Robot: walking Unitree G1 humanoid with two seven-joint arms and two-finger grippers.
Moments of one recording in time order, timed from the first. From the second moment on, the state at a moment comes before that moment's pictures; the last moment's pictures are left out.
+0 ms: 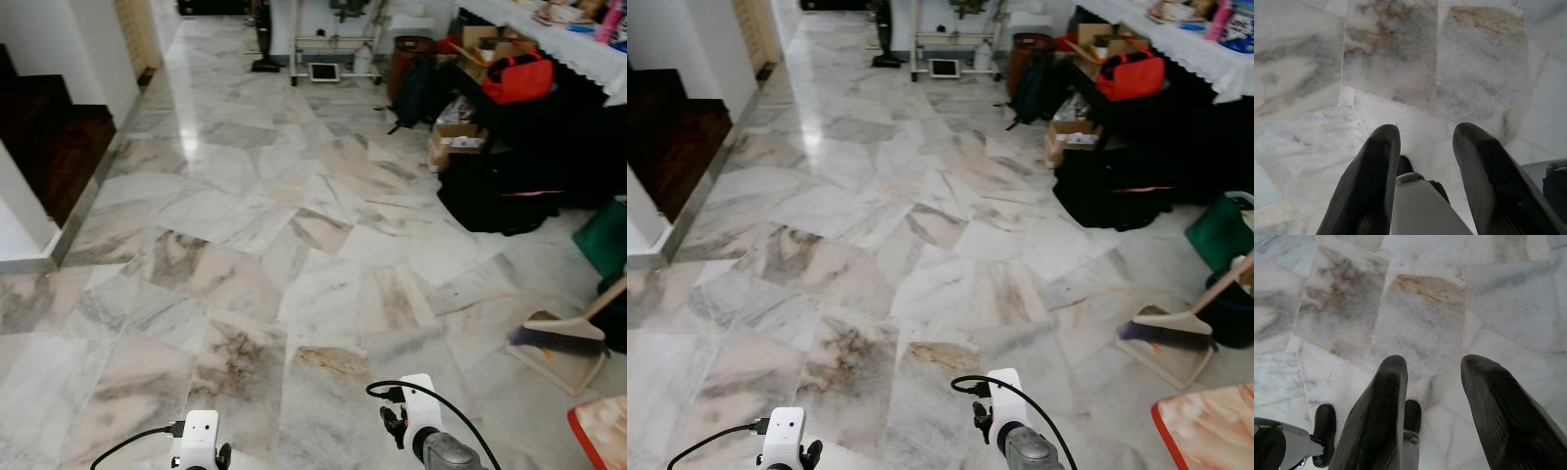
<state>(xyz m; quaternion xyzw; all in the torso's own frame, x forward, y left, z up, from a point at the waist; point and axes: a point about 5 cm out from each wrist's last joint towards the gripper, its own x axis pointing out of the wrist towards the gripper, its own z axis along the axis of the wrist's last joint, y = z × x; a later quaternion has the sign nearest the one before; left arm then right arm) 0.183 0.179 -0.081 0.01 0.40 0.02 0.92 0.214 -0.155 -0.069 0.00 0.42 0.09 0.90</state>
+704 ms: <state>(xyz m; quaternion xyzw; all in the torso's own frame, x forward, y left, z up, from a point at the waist) 0.181 0.176 -0.081 0.04 0.40 -0.01 0.92 0.210 -0.160 -0.071 0.02 0.42 0.05 0.91</state>
